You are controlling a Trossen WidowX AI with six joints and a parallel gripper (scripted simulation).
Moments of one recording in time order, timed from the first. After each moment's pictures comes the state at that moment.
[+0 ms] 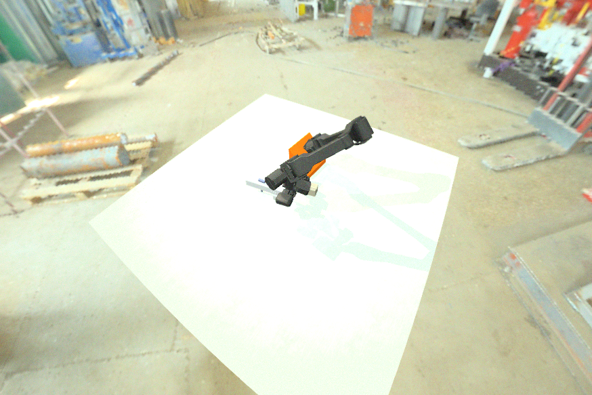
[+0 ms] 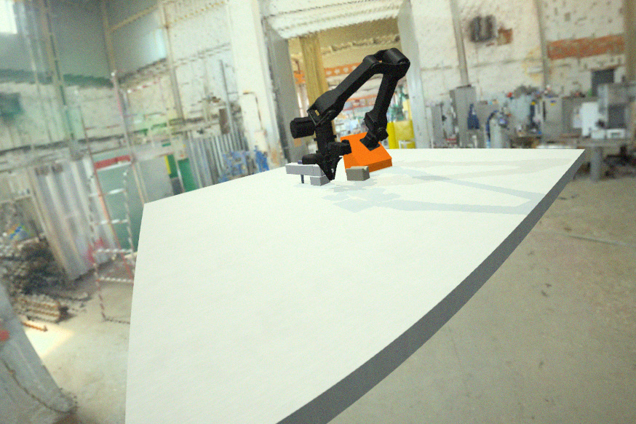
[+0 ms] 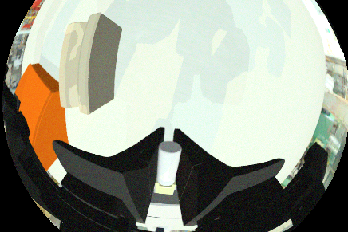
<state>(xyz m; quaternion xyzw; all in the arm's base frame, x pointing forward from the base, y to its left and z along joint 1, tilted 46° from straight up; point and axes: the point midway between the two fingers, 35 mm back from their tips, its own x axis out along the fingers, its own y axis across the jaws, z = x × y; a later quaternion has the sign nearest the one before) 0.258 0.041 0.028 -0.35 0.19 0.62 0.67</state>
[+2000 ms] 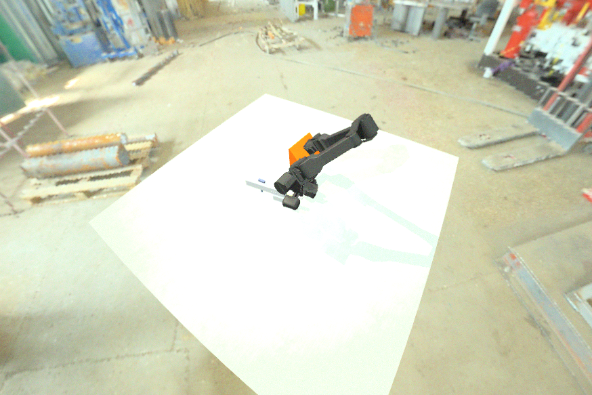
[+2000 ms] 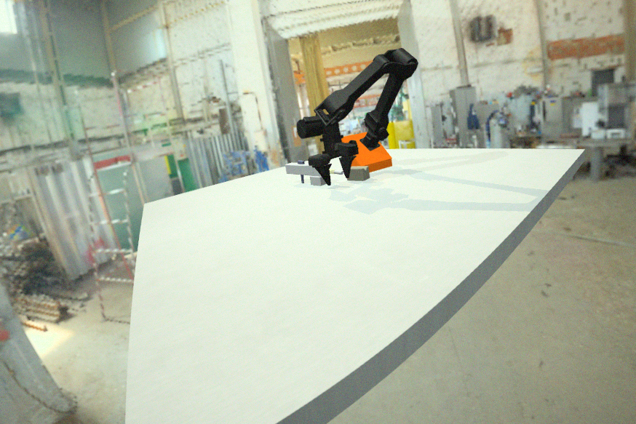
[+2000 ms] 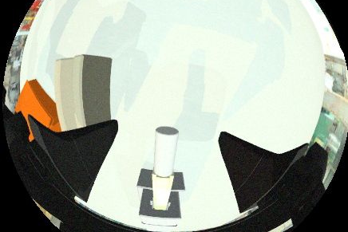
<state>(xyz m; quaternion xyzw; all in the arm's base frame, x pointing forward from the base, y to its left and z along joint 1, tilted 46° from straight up) 0.254 0.065 0.046 -0.35 0.19 0.62 0.68</state>
